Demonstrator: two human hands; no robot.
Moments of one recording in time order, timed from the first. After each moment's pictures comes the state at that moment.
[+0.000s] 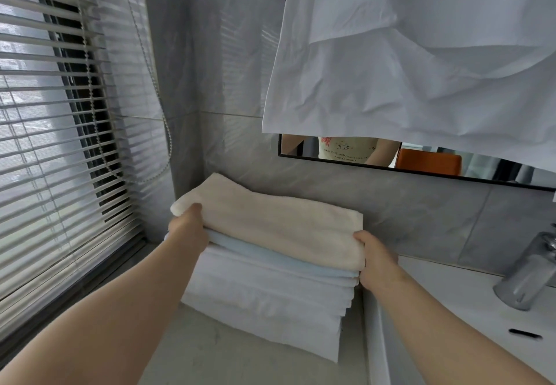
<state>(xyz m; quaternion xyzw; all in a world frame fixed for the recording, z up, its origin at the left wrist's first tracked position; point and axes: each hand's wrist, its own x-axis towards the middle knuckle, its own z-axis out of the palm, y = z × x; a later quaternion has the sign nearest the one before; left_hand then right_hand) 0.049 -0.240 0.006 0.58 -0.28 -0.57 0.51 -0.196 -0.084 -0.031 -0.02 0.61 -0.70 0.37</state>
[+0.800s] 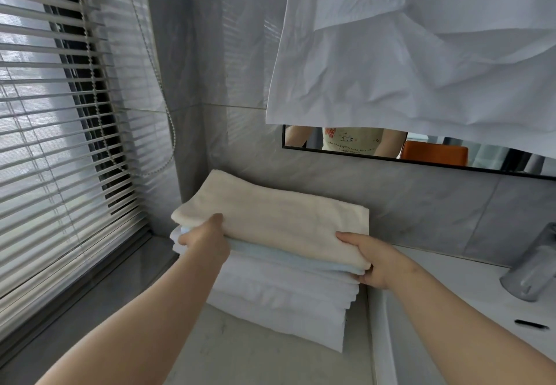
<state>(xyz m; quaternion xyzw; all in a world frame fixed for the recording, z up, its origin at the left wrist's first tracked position) 0.036 -0.205 -0.005 0.59 -0.16 -0.60 0.52 -0.185 -0.067 -0.016 -0.15 0.65 -0.54 0.51</state>
